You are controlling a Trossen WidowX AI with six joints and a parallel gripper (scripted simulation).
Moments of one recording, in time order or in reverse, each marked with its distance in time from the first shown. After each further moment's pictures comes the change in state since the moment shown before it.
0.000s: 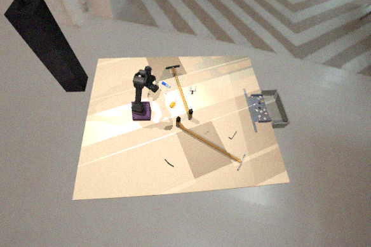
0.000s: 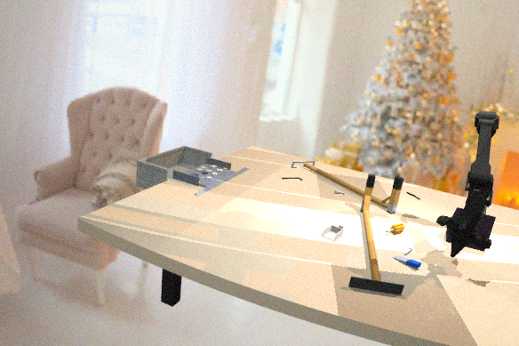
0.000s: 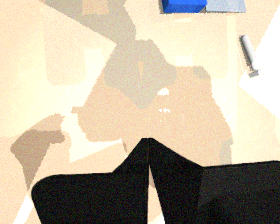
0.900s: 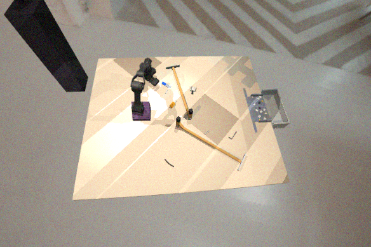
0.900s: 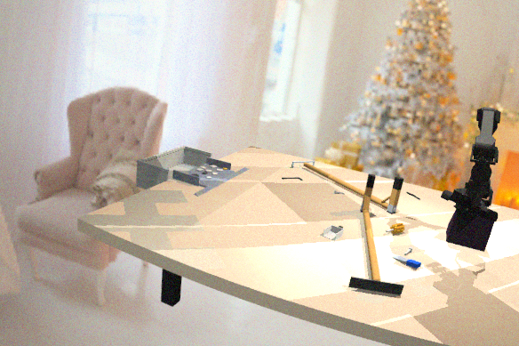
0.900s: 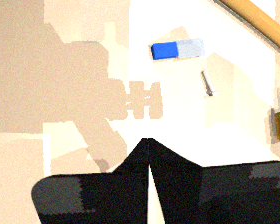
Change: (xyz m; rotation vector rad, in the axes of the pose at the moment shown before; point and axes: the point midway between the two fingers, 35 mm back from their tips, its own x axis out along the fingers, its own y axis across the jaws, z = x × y) arm -0.082 -0.002 0.031 0.016 -0.034 0.027
